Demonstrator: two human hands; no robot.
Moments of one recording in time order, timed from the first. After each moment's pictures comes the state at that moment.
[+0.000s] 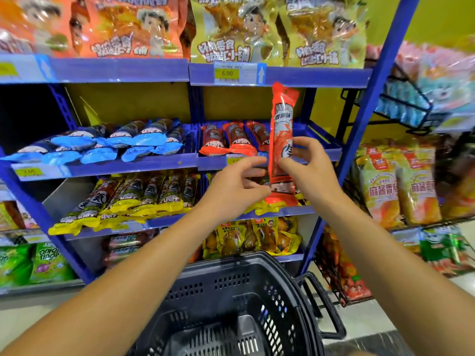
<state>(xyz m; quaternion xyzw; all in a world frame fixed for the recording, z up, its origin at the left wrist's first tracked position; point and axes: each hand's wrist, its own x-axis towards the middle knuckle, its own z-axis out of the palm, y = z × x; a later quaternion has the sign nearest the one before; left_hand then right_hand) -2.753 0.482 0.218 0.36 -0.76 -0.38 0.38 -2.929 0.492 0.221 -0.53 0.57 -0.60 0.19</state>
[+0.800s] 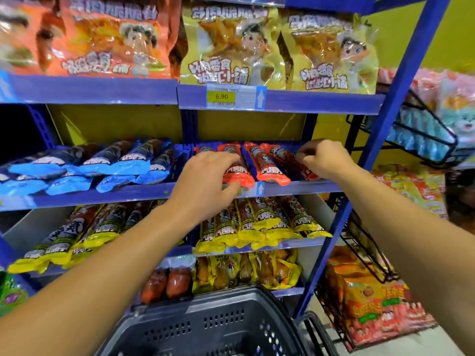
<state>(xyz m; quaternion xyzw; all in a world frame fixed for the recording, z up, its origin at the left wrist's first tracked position) -2.745 0.397 0.244 0.42 -0.85 0.03 0.31 -3.026 0.368 0.268 -0.62 0.75 -0.23 -0.03</state>
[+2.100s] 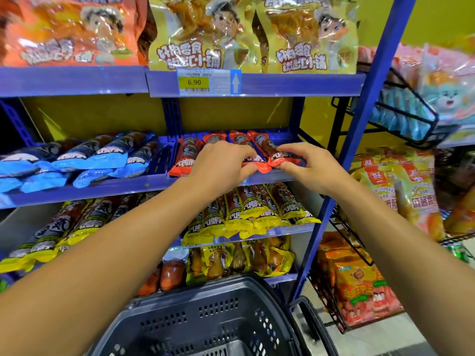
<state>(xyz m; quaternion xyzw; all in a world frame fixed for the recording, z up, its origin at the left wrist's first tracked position) -2.809 0.376 0.249 0.40 -0.88 0.07 0.24 -3.024 0.421 0.237 -0.71 0.63 -0.32 0.04</state>
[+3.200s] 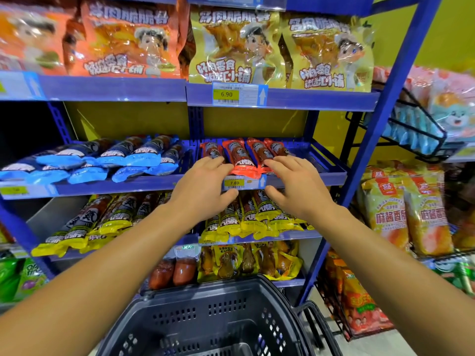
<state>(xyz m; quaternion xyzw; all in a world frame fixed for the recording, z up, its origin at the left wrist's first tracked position) -2.731 0.404 0.226 0.47 -0.86 0.04 0.21 -2.955 0.436 0.222 -0.74 0.62 -0.20 -0.14</state>
